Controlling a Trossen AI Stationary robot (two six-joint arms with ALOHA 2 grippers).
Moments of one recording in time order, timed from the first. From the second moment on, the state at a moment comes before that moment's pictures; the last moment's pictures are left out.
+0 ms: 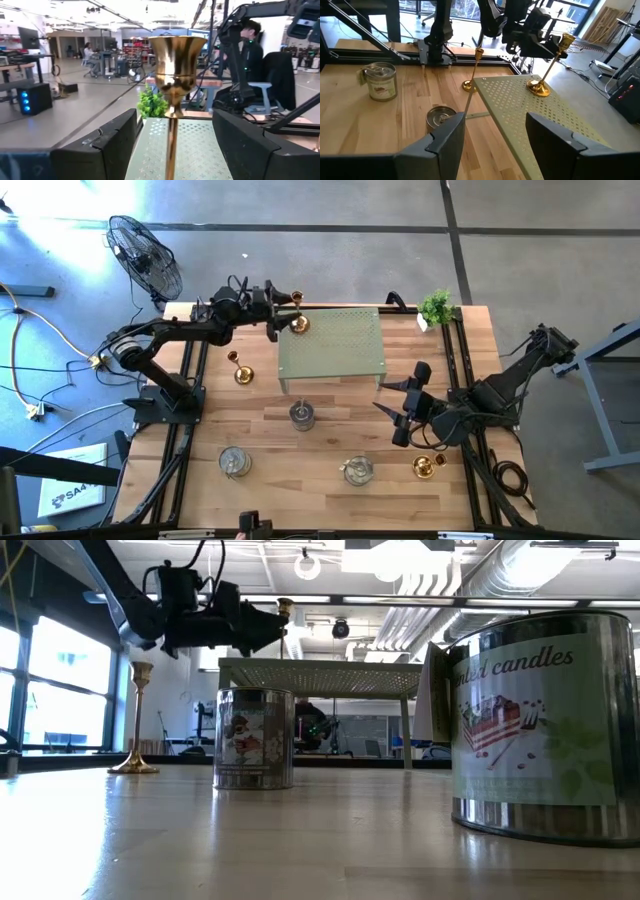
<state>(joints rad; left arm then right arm) 0.77 1.51 0.66 1.08 0.63 -0.10 0.62 1.18 1.13 -0.50 0.95 0.27</state>
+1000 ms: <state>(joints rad) 0.77 1.51 0.83 1.10 0.72 -0.14 0.62 1.18 1.13 -0.50 0.95 0.26</state>
